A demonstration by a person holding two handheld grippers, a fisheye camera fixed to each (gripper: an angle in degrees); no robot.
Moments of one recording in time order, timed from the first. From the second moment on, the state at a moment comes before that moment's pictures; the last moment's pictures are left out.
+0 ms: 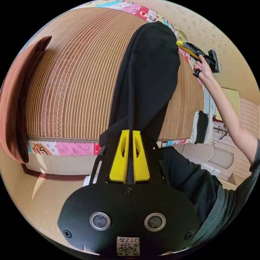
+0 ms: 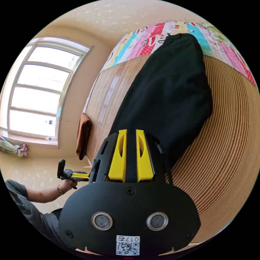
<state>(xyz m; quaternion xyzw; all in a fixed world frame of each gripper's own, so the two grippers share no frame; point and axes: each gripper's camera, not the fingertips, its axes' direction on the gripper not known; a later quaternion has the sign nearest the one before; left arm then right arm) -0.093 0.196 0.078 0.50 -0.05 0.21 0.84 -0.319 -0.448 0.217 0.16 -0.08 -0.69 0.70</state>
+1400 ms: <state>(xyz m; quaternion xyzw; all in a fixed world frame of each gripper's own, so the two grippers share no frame) -0.156 0.315 0.034 0.46 0.07 0.23 0.85 -0.145 -0.623 0.295 -0.01 -0.16 -0.57 0.81</state>
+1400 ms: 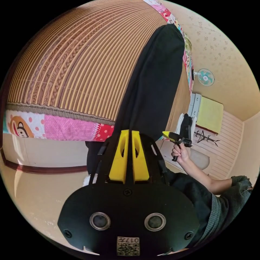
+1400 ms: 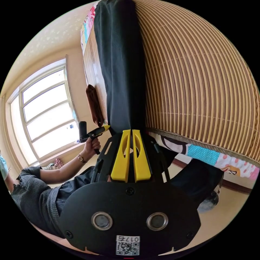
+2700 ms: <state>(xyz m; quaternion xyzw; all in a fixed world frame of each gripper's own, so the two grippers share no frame) 0.046 0.318 -0.108 0.59 0.04 0.25 0.77 -0.177 -0.627 0.320 -0.01 -0.14 -0.58 0.80</state>
